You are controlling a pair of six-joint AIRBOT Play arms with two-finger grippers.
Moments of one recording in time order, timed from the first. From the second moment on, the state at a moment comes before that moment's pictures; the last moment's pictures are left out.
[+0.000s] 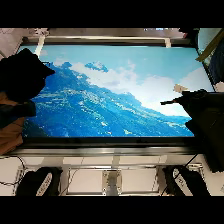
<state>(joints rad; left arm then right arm) -0.04 -0.53 0.92 1.77 -1.17 -1.76 -0.21 -0.73 1.24 -0.92 1.54 1.24</state>
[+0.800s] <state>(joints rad) 0.39 -1.15 0.92 2.23 -1.10 -1.75 -0.21 -0.73 1.24 -0.94 1.50 1.24</state>
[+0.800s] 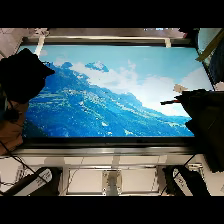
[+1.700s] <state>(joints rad) 0.52 -1.31 0.94 2.24 -0.69 -1.79 -0.21 -0.74 1.24 -0.95 1.43 1.24</state>
